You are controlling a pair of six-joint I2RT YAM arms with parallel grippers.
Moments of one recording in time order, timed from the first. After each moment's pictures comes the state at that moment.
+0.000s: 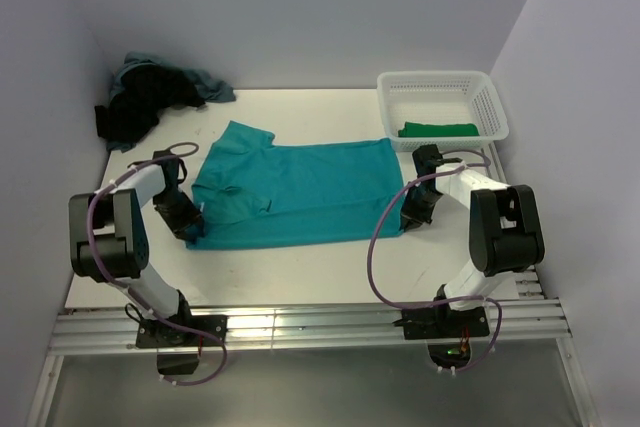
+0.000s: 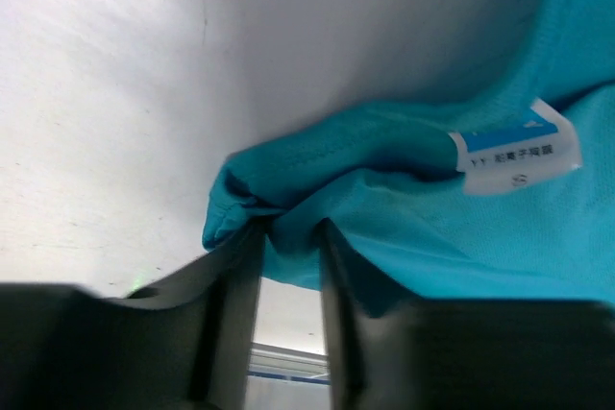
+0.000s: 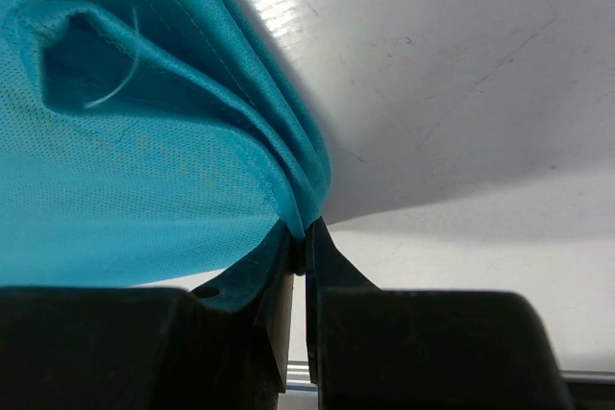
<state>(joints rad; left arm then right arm) 0.10 1.66 0.95 -0.85 0.03 -0.57 0.09 1.62 0.90 -0.73 -0.11 0.55</state>
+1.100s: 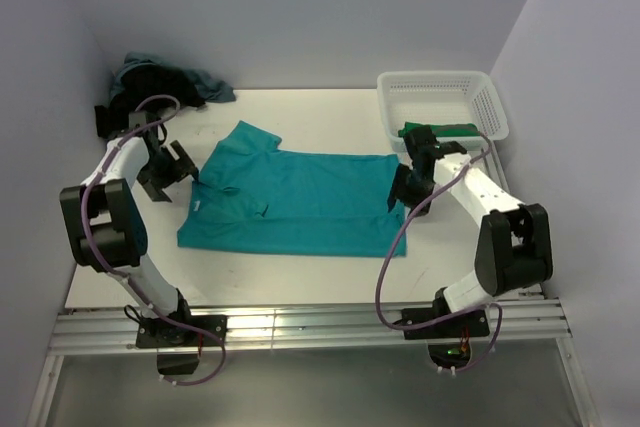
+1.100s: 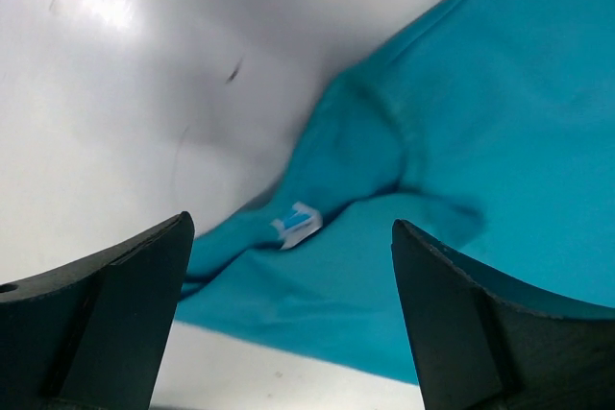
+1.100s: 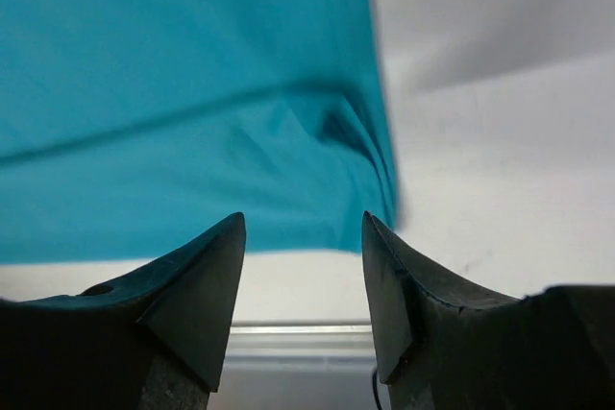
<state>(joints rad) 0.17 1.74 1.27 -0.82 0.05 -0.48 0.20 1.50 1.04 -0.93 -0.06 0.57</state>
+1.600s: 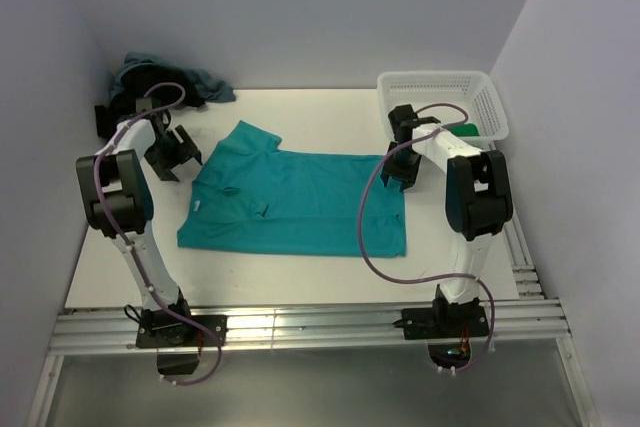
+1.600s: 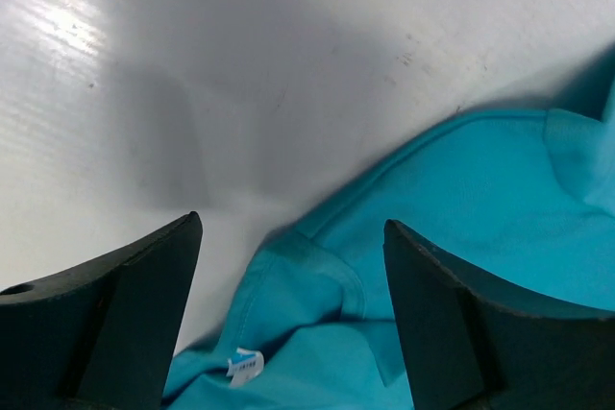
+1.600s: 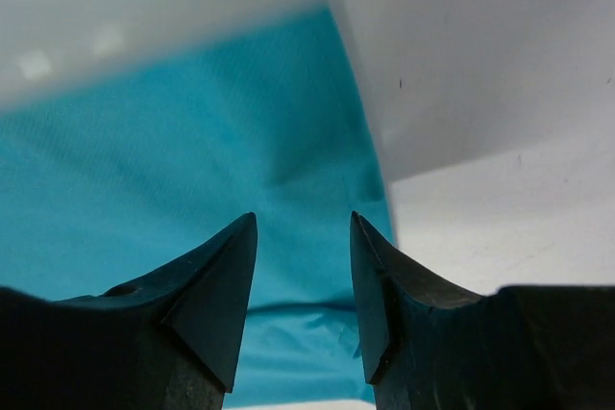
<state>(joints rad) 0.17 2.03 1.55 -0.74 0.11 -0.46 0.18 1.92 1.38 -0.82 0.06 0.53</state>
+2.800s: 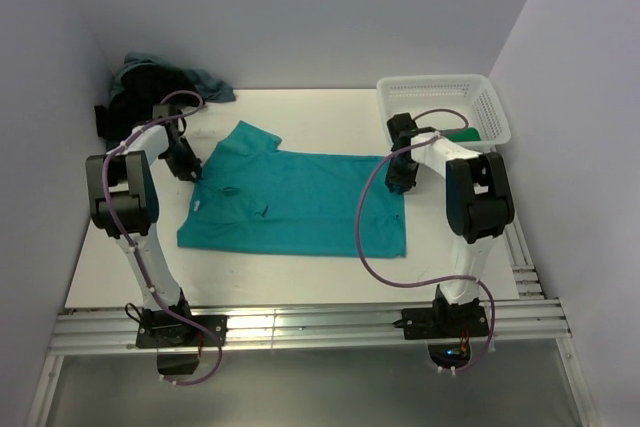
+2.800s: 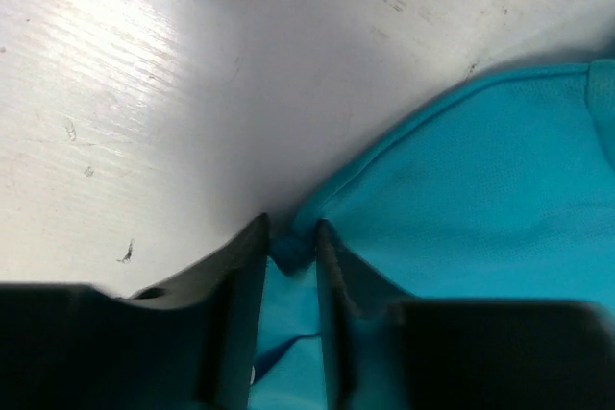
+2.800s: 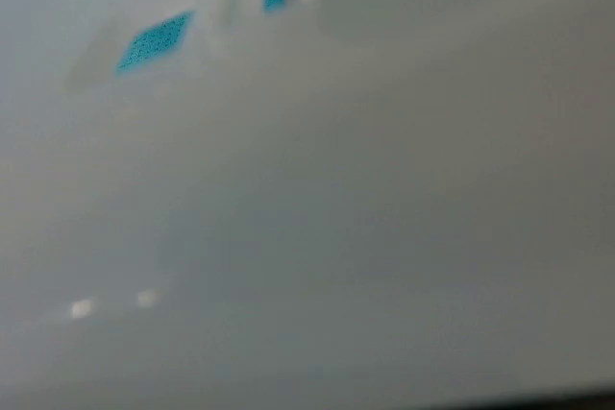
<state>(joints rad) 0.10 2.03 1.46 -0.68 0.05 -0.44 0.20 1.91 1.28 -0.69 0.13 0.54</state>
